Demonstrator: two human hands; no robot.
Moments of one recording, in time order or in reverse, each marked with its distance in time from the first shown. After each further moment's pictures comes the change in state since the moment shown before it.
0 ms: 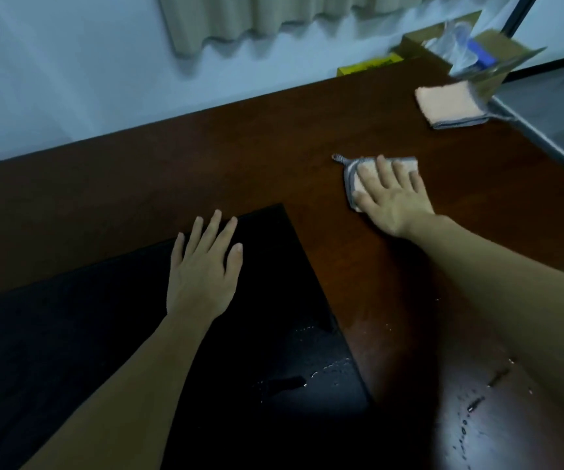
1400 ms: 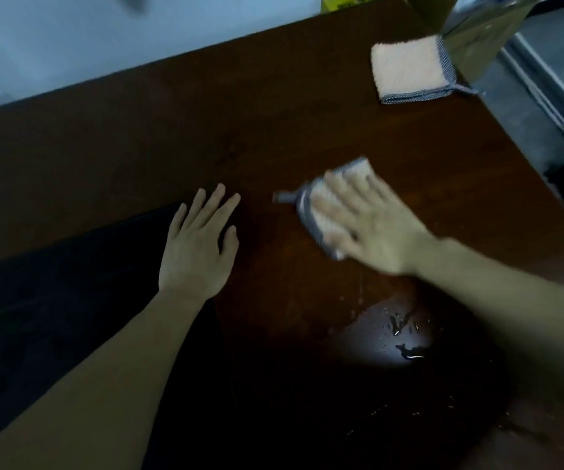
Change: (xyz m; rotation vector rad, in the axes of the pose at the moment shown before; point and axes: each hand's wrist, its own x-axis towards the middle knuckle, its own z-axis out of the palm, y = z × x) left_hand 0.052 0.143 0.029 -0.027 -0.110 0.005; right_hand -0.024 0.120 0.008 -0.151 0.038 -0.544
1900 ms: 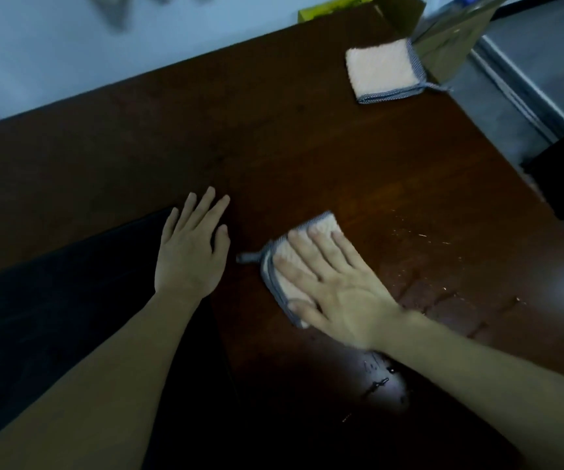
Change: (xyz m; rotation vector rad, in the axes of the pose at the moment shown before) left_hand -0.002 0.000 0.002 -0.021 0.035 0.023; right_hand -0.062 -0.096 0.022 0.097 0.014 -0.033
